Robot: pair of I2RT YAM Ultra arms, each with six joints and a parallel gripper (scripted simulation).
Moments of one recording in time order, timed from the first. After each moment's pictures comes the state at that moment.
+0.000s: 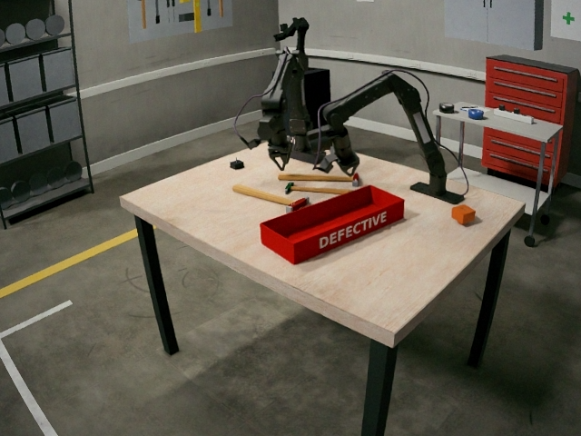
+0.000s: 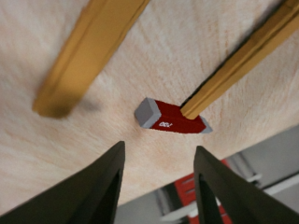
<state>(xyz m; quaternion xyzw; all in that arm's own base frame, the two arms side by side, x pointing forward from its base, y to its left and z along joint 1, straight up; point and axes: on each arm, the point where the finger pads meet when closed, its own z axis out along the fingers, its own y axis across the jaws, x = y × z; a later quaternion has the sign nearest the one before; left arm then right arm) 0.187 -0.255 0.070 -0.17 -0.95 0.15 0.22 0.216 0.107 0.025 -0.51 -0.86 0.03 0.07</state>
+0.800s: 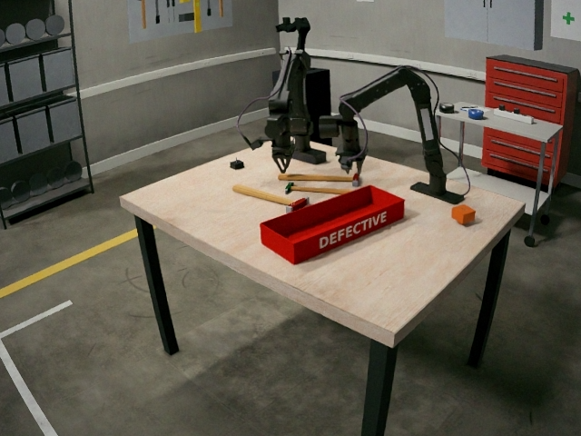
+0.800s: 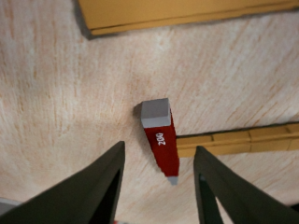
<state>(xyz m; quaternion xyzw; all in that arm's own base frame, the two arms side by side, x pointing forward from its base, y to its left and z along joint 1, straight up) 0.156 -0.256 0.055 0.19 -0.97 0.02 0.11 0.213 0.106 0.012 -0.48 -0.88 0.01 0.01</state>
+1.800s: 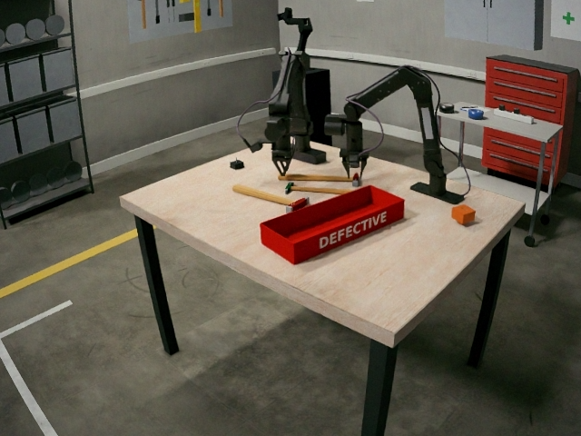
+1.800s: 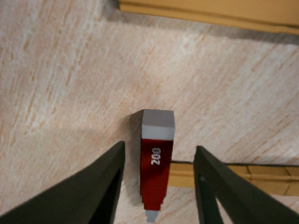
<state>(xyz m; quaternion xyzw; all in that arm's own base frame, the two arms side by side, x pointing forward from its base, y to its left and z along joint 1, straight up) 0.144 -0.262 0.036 0.31 -0.95 0.00 0.01 0.217 0.108 0.003 -0.48 -0.88 0.00 0.00</state>
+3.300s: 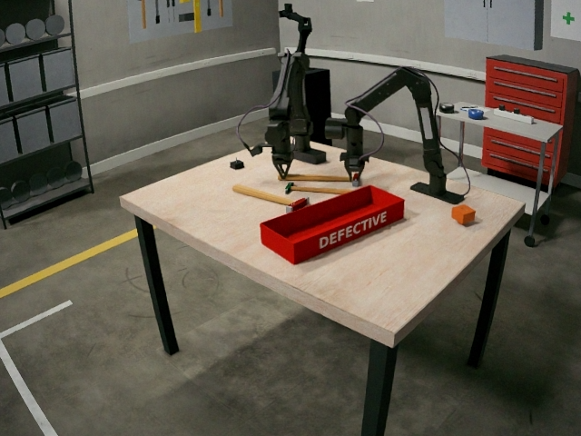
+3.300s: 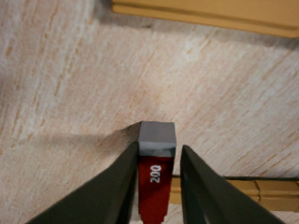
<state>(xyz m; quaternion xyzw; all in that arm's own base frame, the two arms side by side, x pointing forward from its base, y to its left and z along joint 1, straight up) 0.144 -0.261 0.023 0.31 -0.95 0.00 0.01 0.219 0.108 -0.012 -0.48 -0.88 0.00 0.00</state>
